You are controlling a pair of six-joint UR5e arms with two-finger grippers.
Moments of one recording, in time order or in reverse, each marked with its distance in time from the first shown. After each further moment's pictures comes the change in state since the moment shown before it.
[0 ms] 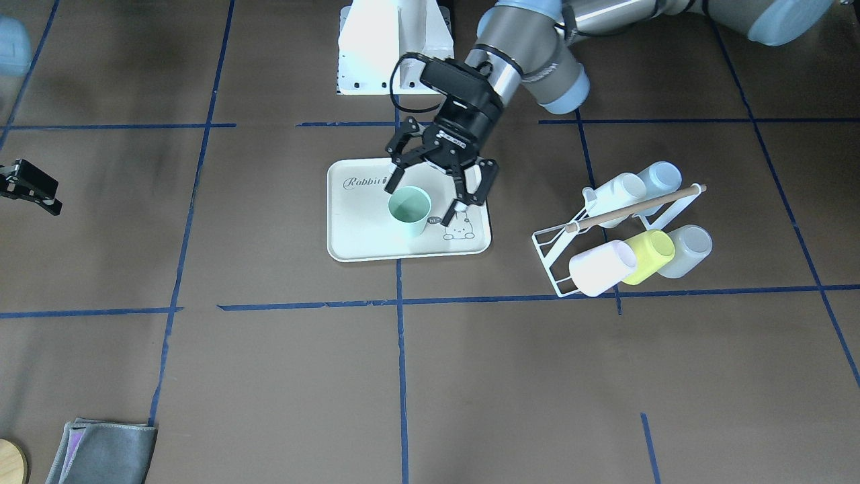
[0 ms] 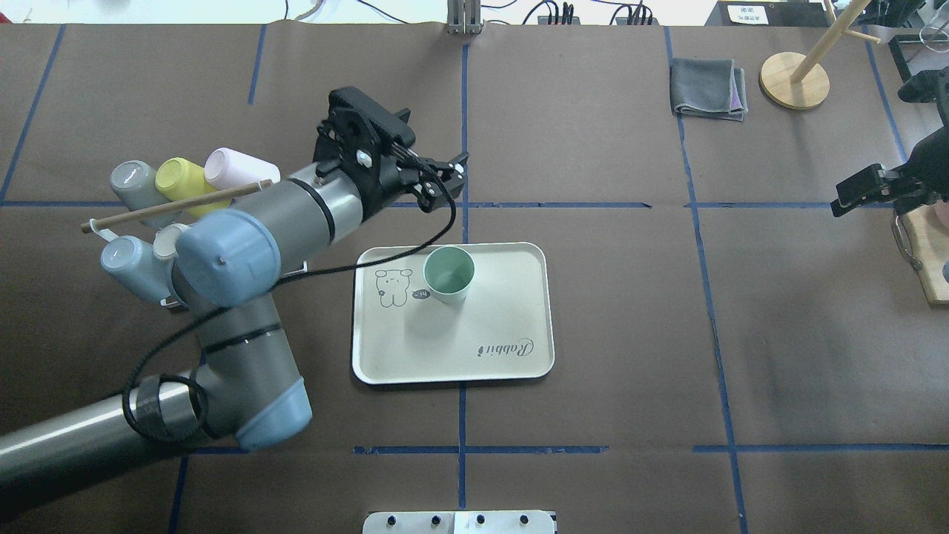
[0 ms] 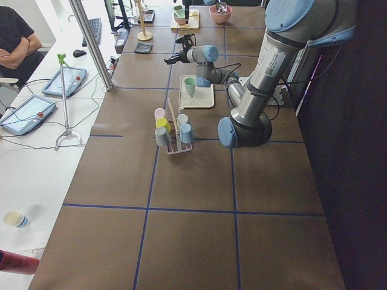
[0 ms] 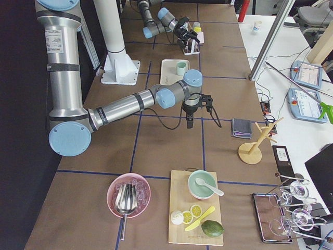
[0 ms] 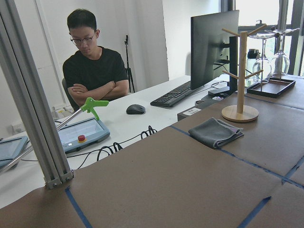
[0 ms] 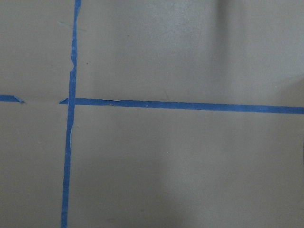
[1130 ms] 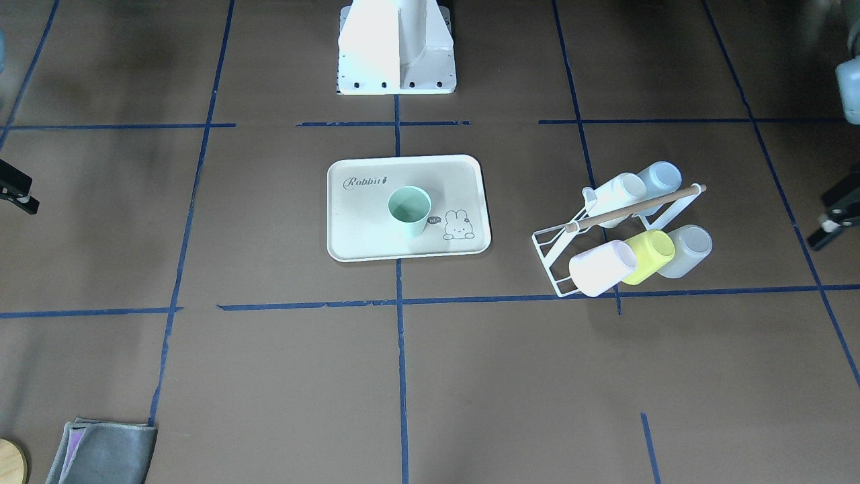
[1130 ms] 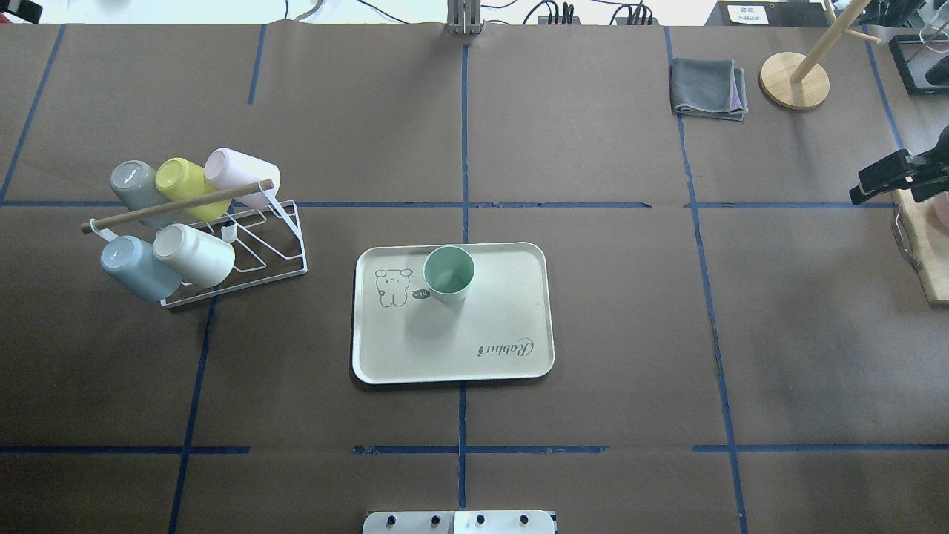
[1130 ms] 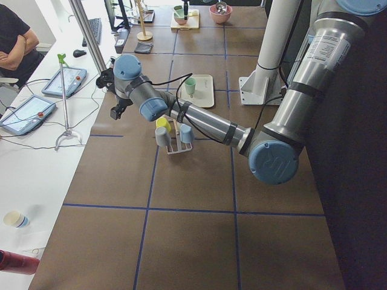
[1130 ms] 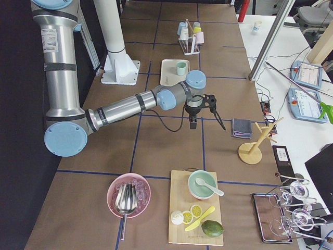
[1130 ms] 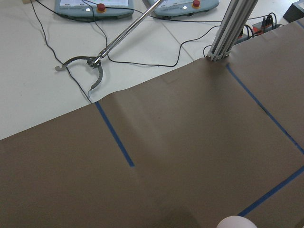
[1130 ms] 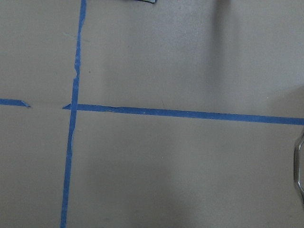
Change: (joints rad) left arm -0.875 0.219 0.135 0.469 -1.146 0.306; right arm 0.055 0.000 -0.011 0.001 0.042 -0.069
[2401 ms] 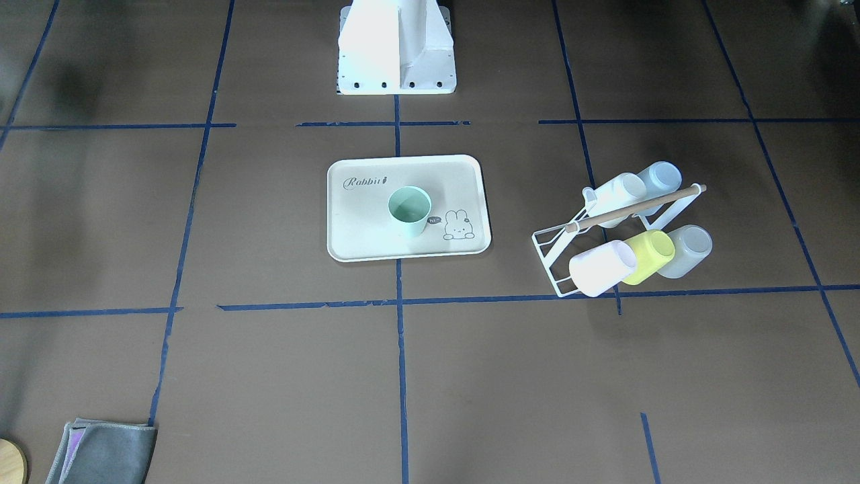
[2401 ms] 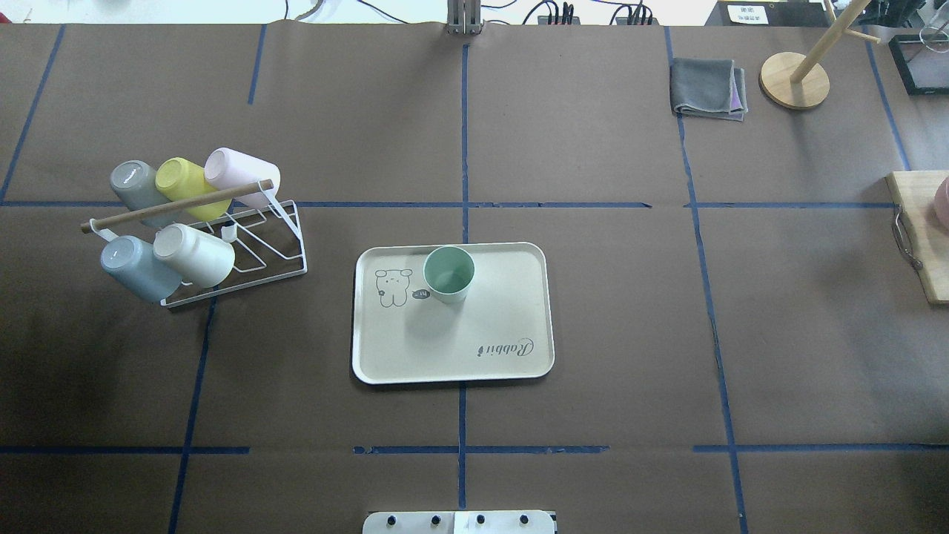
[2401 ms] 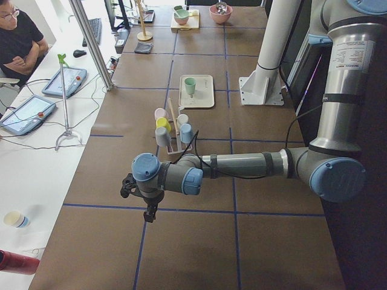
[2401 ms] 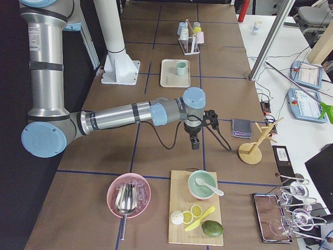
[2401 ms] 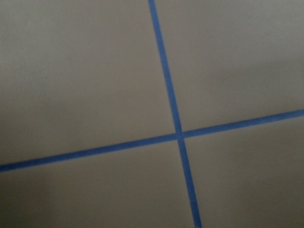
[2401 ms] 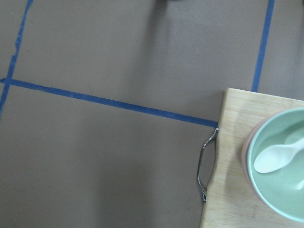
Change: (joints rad) left arm -0.081 0.293 0.130 0.327 0.149 0.358; right arm 0.221 -0.081 -0.104 -0.009 0.057 -0.407
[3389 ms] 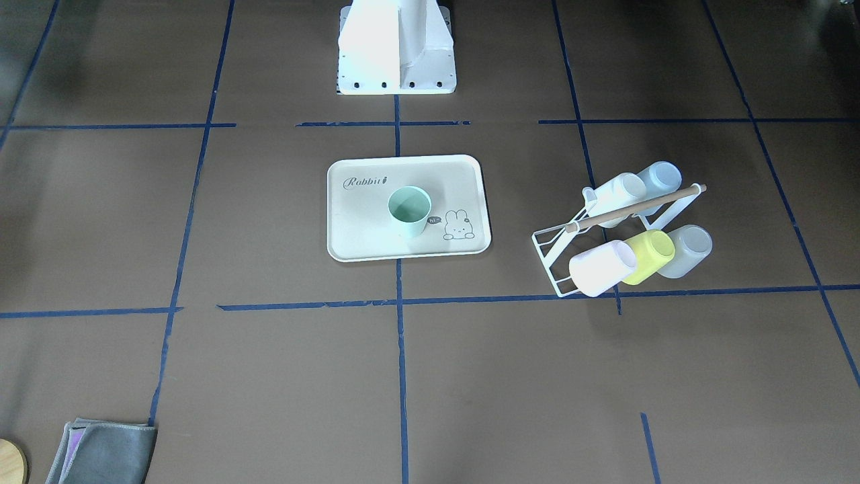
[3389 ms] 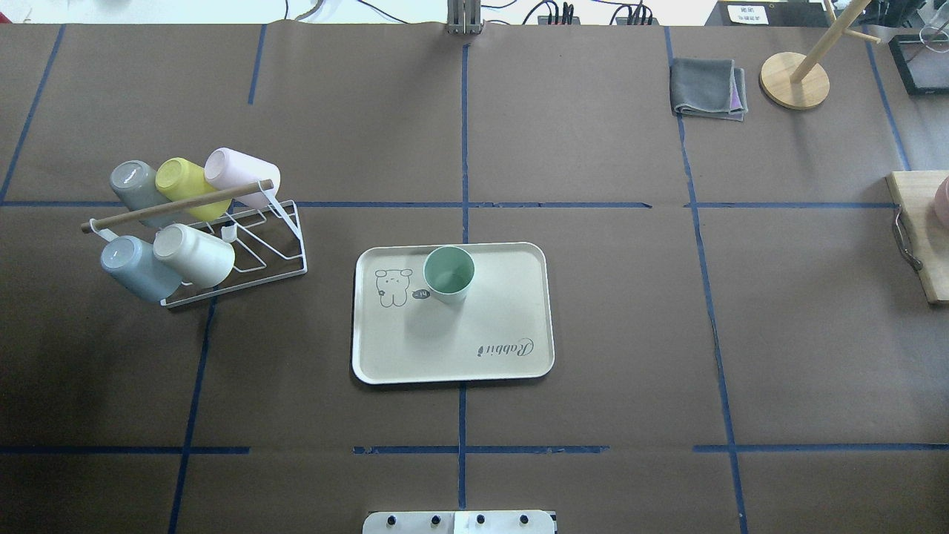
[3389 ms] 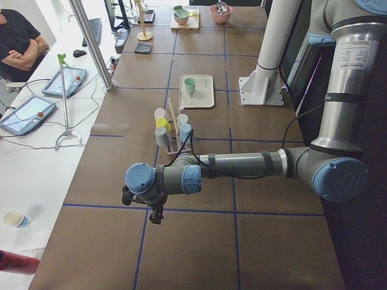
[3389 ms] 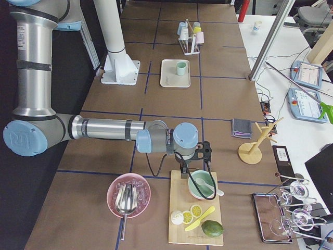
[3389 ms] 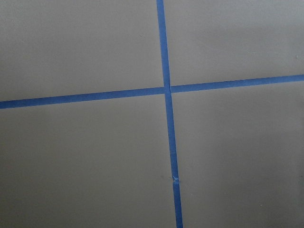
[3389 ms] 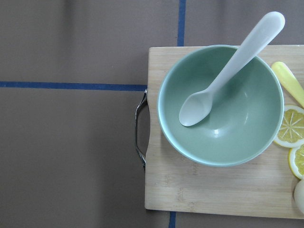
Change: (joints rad) left arm -0.056 -0.009 0.002 0.156 -0.139 0.060; right arm 0.138 -0.048 -0.128 0.008 0.060 -0.058
